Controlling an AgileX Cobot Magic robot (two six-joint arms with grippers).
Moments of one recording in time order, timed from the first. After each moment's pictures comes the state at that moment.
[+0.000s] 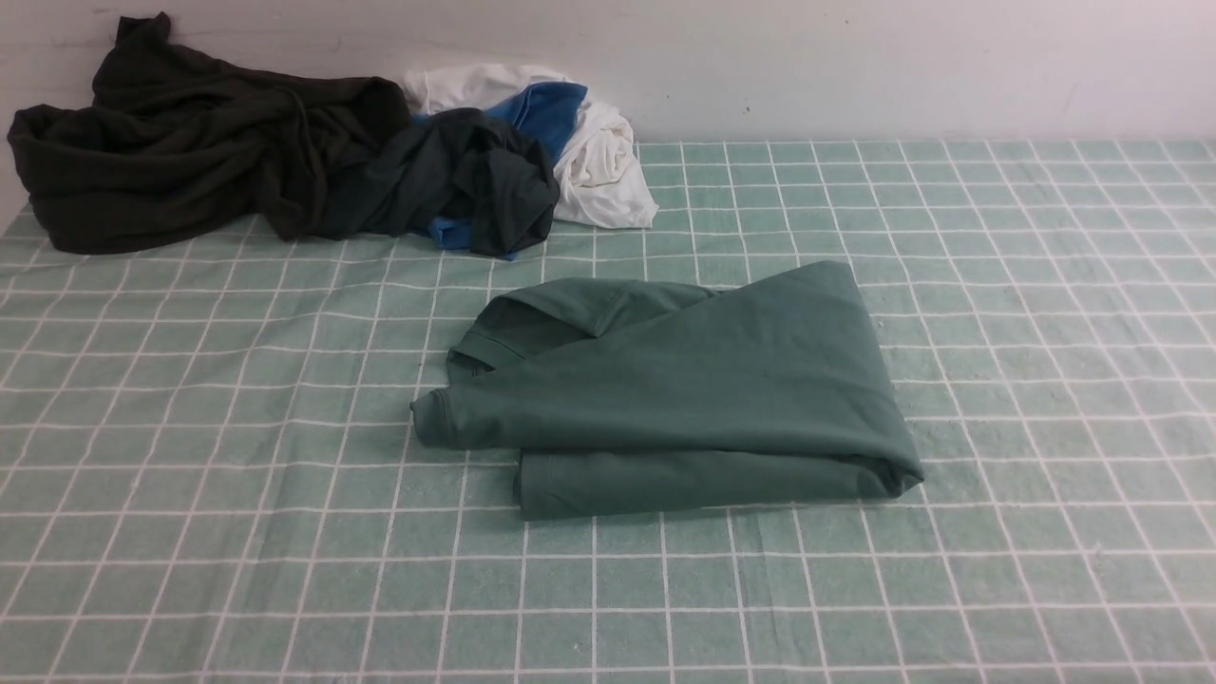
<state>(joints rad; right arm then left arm) -0.05 -0.01 0.02 -0.08 0.35 0.26 -0.04 0.12 -0.50 -0.12 0.91 0.17</state>
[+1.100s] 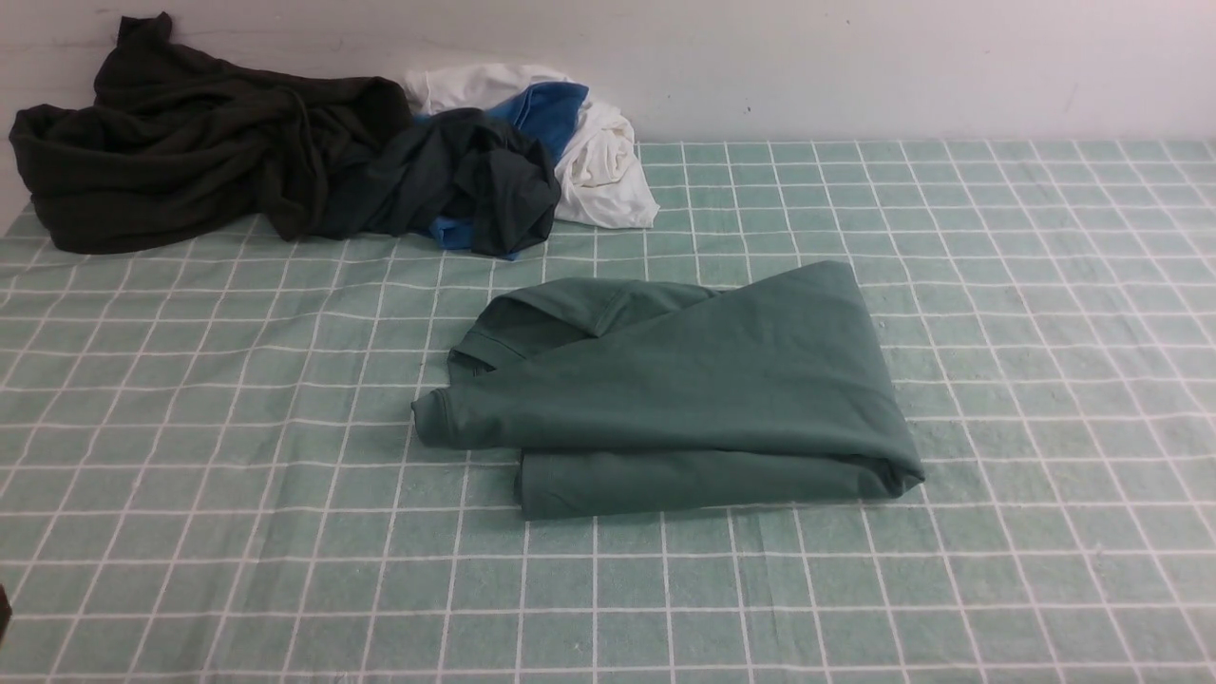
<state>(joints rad) -0.05 -0.01 0.02 -0.08 0.35 0.26 0.01 0.02 -0.03 -0.07 0.22 0.16</state>
